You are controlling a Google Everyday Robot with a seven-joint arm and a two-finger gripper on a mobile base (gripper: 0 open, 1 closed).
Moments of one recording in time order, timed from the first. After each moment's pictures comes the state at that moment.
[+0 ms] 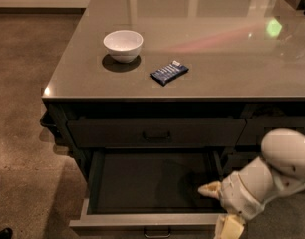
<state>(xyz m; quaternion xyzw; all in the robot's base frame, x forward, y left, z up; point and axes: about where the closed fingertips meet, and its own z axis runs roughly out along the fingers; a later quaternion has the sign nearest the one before) 0.311 -0.142 0.647 -0.59 0.73 0.33 0.11</state>
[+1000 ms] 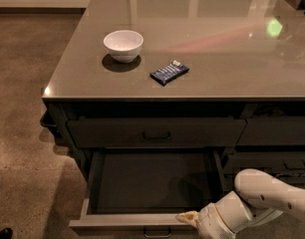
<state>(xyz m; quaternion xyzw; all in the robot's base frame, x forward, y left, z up) 0.270 -0.087 0.547 -0.59 0.68 0.42 0.14</state>
